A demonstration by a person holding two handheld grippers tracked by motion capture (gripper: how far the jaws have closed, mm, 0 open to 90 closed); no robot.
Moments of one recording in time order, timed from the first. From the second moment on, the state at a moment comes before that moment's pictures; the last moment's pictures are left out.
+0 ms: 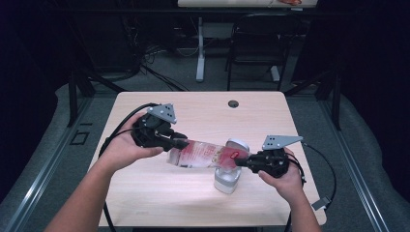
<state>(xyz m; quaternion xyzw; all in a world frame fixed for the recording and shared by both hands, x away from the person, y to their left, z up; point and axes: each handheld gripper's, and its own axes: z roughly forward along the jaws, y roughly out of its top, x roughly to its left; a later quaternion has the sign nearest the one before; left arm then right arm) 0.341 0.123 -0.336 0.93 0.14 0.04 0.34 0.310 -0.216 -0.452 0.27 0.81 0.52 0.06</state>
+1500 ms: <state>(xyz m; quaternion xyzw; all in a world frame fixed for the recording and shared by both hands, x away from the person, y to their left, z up) 0.340 0.156 -0.369 0.92 0.17 0.02 0.36 0.318 -0.208 -0.473 0.27 0.81 0.53 0.01</state>
